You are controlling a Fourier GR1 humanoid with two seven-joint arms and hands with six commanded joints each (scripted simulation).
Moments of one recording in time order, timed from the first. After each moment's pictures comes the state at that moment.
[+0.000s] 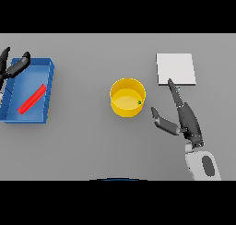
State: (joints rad) left arm -0.63 0.85 -0.62 -1.07 0.37 0.29 0.41; right arm 0.02 -0.12 0.17 -1.66 0.31 0.00 -0.14
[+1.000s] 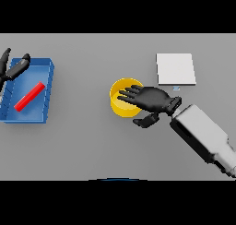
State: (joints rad) left arm -0.59 0.86 -0.60 -1.12 0.42 0.29 0.38; right arm -0.57 -0.42 0.64 -1.33 0.87 0.39 -0.22
